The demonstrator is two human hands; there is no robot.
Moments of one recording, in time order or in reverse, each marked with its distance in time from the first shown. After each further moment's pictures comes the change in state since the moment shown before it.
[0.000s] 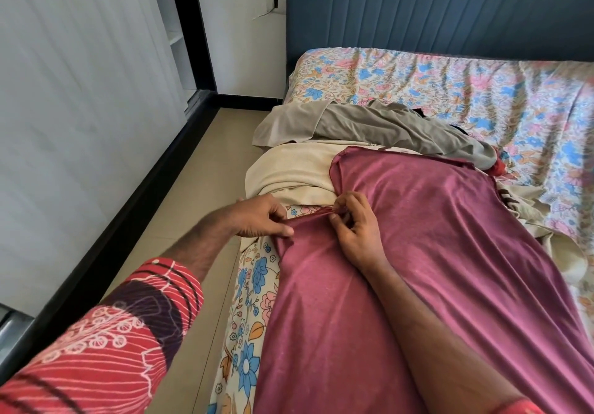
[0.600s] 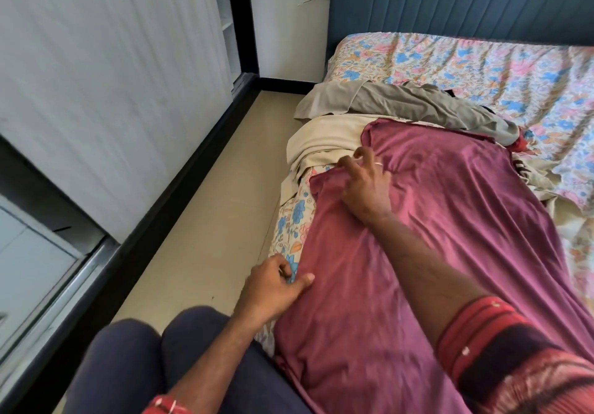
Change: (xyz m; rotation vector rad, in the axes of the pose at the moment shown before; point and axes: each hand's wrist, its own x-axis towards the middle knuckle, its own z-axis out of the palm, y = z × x) left_hand -0.197 0.014 0.179 -0.353 0.527 -0.350; right_hand -0.015 -0.091 0.003 -0.578 -0.190 0.030
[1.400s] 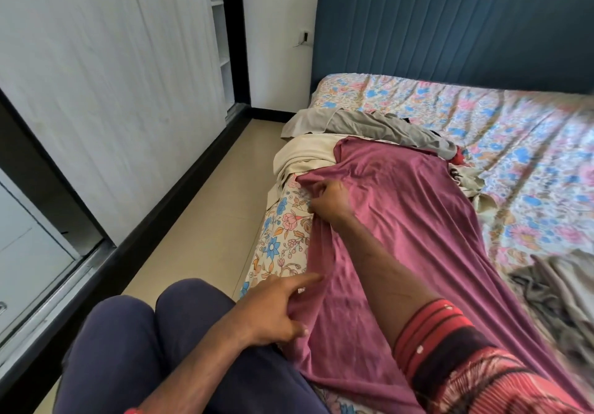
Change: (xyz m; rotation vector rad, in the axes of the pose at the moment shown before) left_hand -0.132 0.025 -0.014 0.294 -0.307 0.447; right_hand -0.075 -0.058 -0.069 0.394 -0.182 0.306
